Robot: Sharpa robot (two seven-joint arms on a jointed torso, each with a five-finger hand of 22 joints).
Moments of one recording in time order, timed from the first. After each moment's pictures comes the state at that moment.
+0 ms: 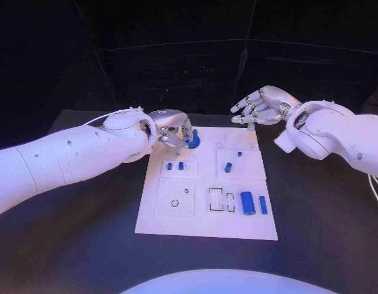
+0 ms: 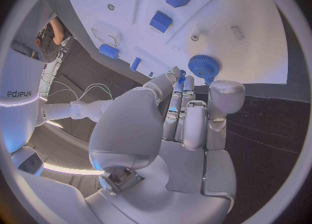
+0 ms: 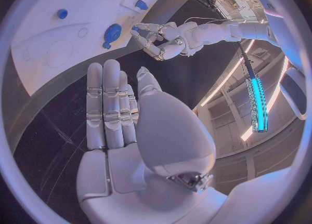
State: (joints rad) left arm 1.24 -0.61 -0.04 1.23 -1.48 -0.15 0.10; left_hand 1.31 -0.05 0.43 -0.16 0.05 1.05 0.14 0.24 0.07 1.08 0.07 0.34 0.06 1.47 -0.01 1.38 1.15 0.15 1.44 0.08 1.02 0.91; right arm 1.31 -0.79 -0.06 1.36 -0.84 -0.24 0.12; right_hand 1.51 -0.01 -0.13 0.20 0.27 0.91 0.16 0.15 0.07 1.16 0.07 0.42 0.55 1.40 0.00 0.47 0.60 0.18 1.06 0.11 0.74 0.51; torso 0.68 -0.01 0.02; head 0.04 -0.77
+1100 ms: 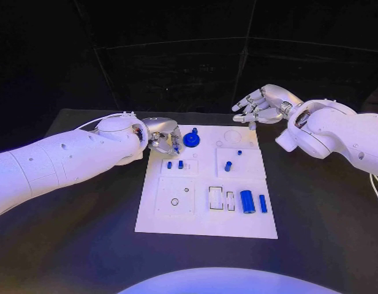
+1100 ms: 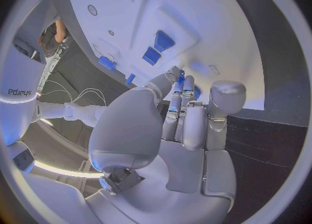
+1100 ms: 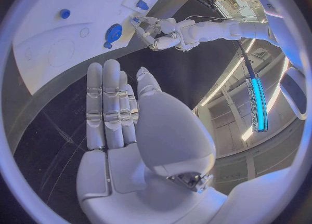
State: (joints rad) left arm 1.21 -0.64 -0.04 1.20 -1.48 -0.05 0.08; left_hand 1.30 -0.05 0.44 -0.16 0.05 1.05 0.14 0.23 0.07 1.09 0.07 0.32 0.06 1.47 -0.01 1.38 1.14 0.13 1.44 0.08 1.02 0.92; right arm 1.31 -0.79 -0.06 1.36 -0.84 -0.24 0.12; right_hand 1.51 0.00 -0.13 0.20 0.27 0.91 0.16 0.15 0.07 1.16 0.07 0.42 0.55 1.40 0.00 0.47 0.60 0.18 1.06 0.11 0.74 0.51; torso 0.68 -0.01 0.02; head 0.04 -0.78
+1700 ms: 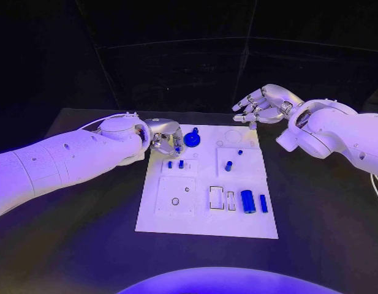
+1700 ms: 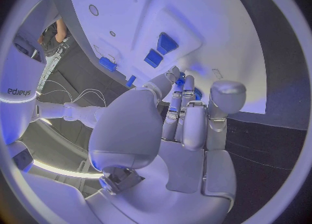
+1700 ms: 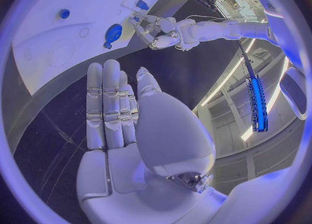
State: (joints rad) left arm 1.21 -0.63 -0.04 1.20 -1.47 -0.04 0.07; left_hand 1.30 -0.05 0.44 -0.16 0.05 1.05 0.14 0.23 0.07 1.09 0.07 0.32 0.06 1.47 -0.01 1.38 1.14 0.13 1.44 0.08 1.02 0.92; right arm 1.31 -0.79 -0.06 1.36 -0.85 -0.24 0.12; right_hand 1.51 0.00 -0.13 0.20 0.27 0.91 0.16 0.15 0.07 1.16 0.07 0.42 0.55 1.40 0.00 0.47 0.60 0.18 1.06 0.11 0.74 0.51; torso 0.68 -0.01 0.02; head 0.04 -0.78
